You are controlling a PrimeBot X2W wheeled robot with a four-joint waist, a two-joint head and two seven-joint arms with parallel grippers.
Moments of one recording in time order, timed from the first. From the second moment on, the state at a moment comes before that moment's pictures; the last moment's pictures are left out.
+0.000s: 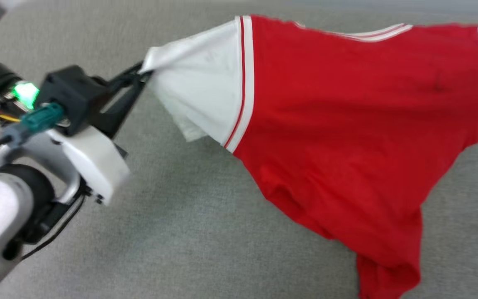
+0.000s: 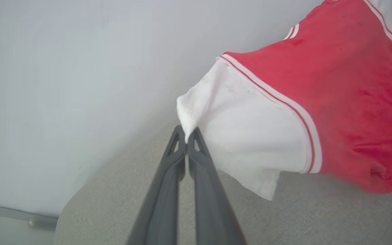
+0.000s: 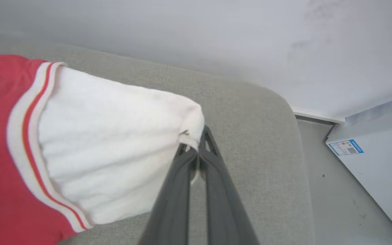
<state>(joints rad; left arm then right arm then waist) -0.78 0.92 -0.72 -0.37 -0.67 0.14 0.32 -0.72 -0.61 -0.07 0.24 0.29 0.13 0.79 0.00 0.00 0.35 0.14</state>
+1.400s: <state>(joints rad) -1.39 0.91 -0.46 -0.09 -0.57 0.07 0.10 -1.28 -0.59 -0.05 0.13 0.35 0.13 0.42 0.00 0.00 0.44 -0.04</state>
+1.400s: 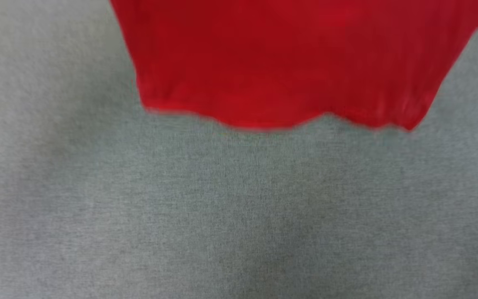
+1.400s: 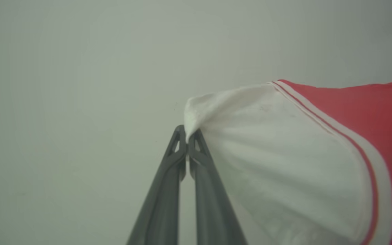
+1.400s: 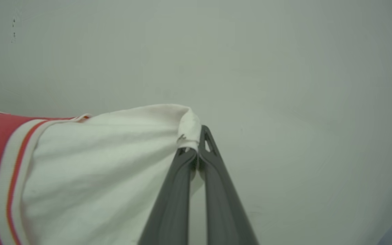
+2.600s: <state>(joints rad) -1.06 0.51 -0.57 0.44 -0.54 0.02 -0.26 -1.11 -0.38 0.01 0.72 0.30 0.13 -0.04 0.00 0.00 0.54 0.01</state>
